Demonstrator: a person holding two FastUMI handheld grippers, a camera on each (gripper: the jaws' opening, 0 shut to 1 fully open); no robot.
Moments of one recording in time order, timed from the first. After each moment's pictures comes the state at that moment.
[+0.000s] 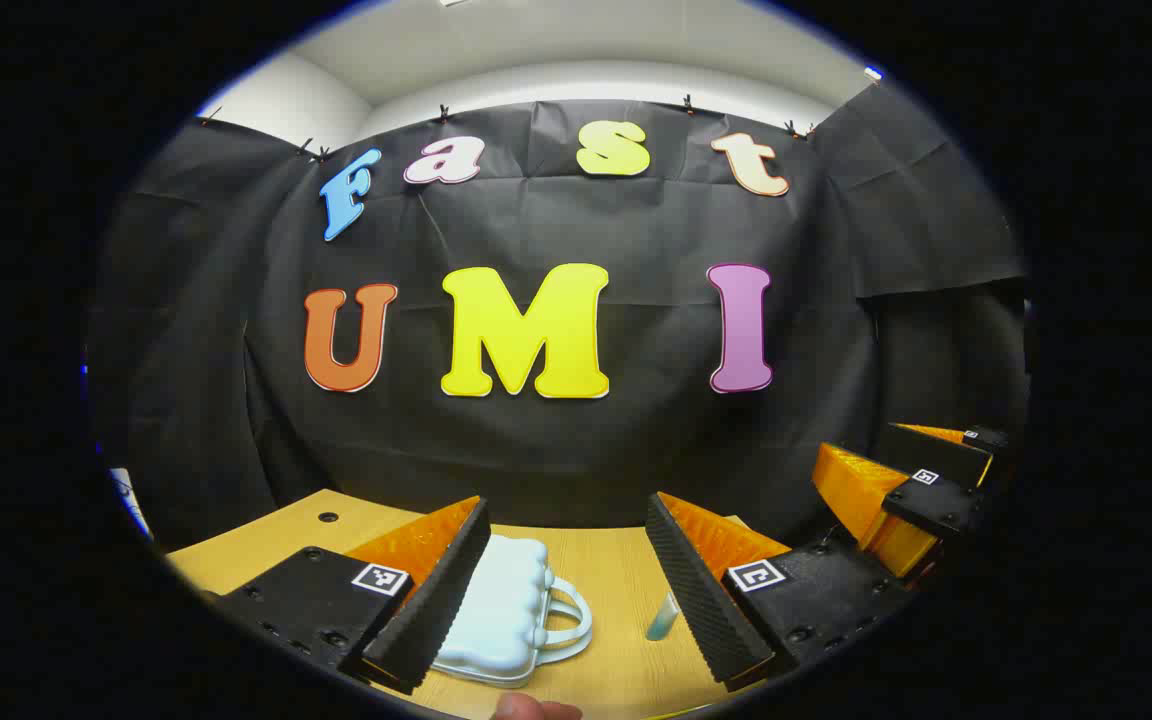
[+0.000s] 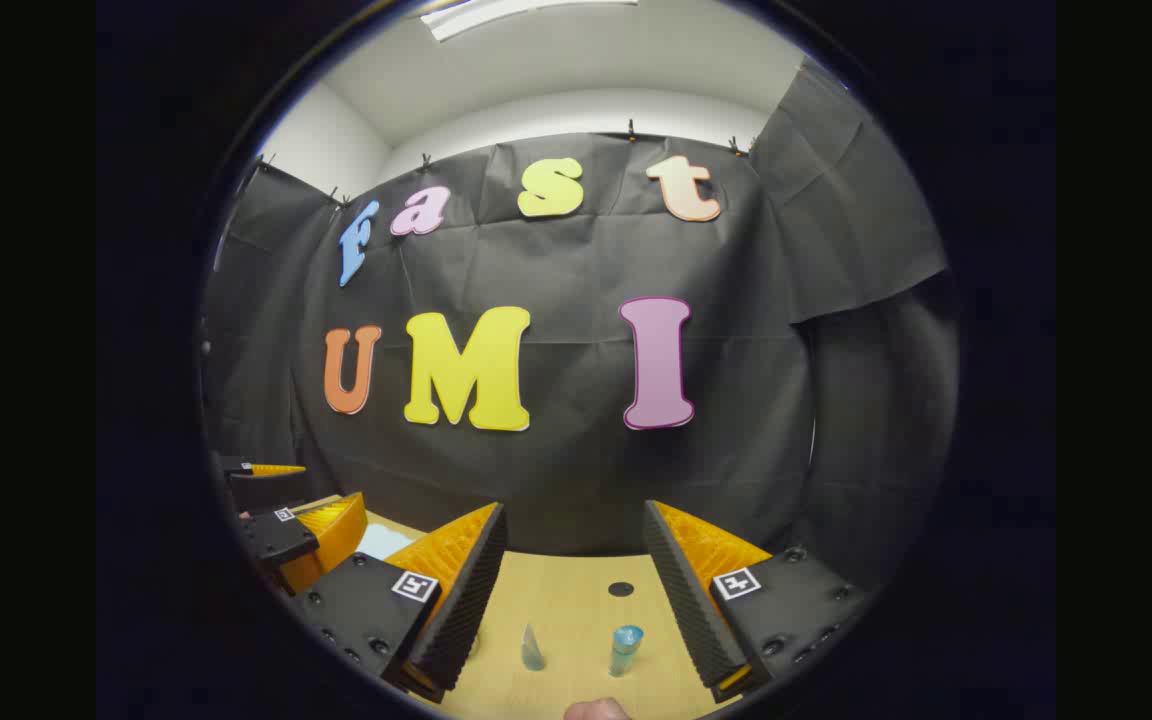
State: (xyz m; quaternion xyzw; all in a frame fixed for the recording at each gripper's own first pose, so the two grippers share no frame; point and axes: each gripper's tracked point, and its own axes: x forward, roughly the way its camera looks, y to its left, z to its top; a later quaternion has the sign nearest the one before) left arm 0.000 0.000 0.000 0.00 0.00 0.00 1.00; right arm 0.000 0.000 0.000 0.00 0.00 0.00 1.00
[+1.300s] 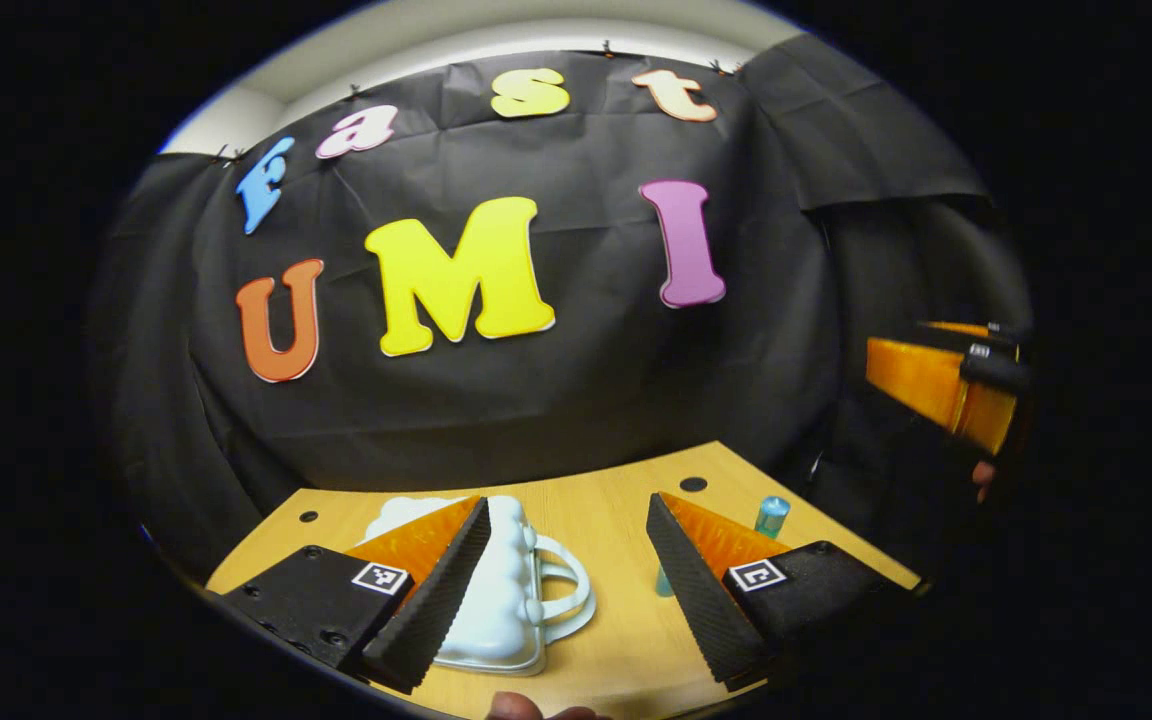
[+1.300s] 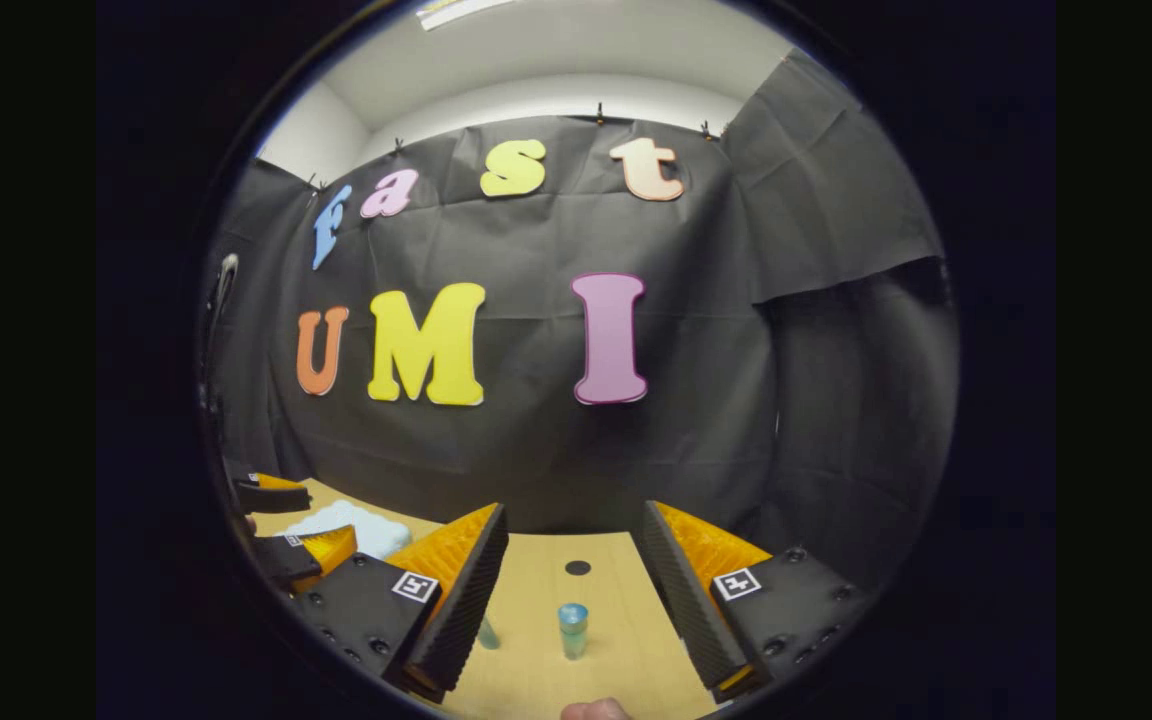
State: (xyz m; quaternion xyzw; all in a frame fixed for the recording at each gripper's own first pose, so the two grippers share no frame) left arm 0.021 -0.025 -0.078 0.13 0.09 -0.08 0.98; right arm -0.016 -0.071 -0.029 0.00 0.03 -0.06 1.00
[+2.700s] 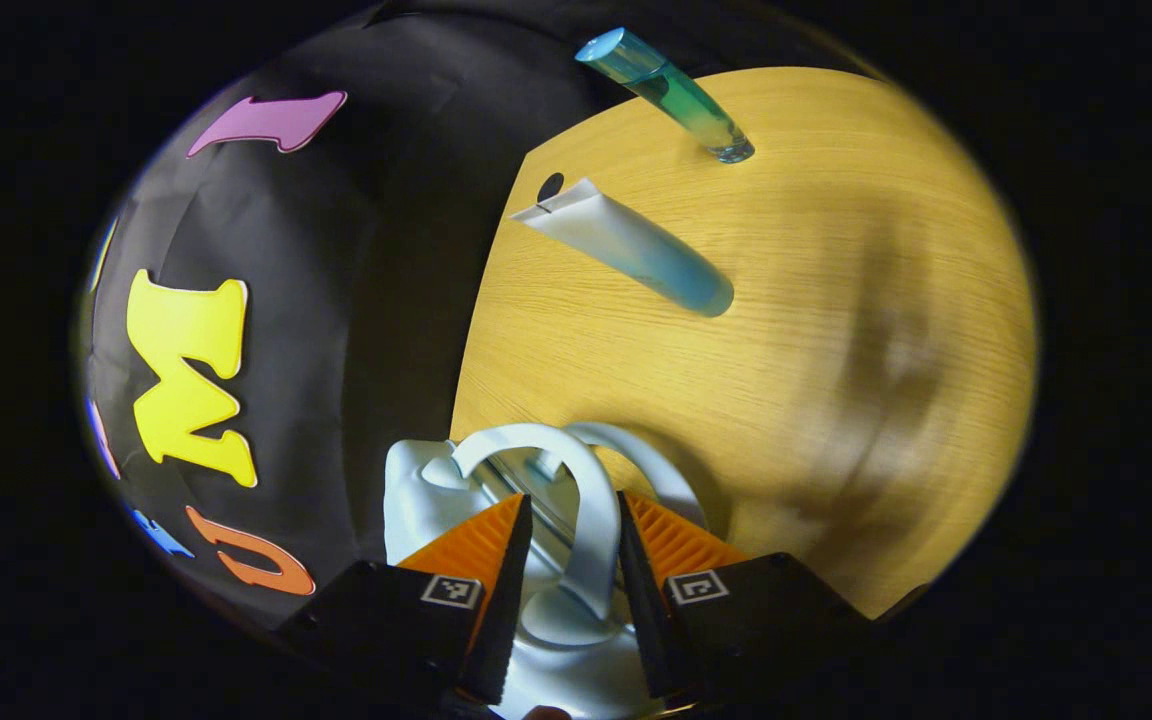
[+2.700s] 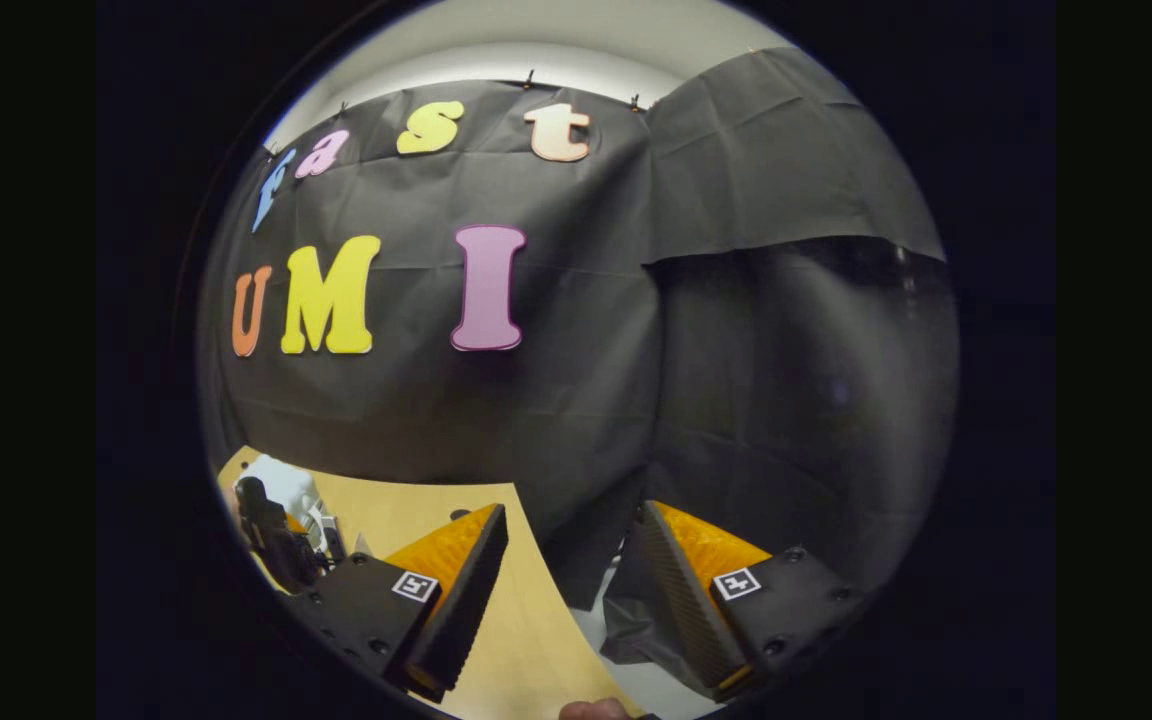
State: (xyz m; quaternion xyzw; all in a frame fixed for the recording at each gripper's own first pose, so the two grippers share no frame) left arm 0.097 0.019 -0.280 0.60 0.28 -0.19 0.72; right arm -0.079 -0.175 -0.066 -0.01 0.09 -0.22 0.97
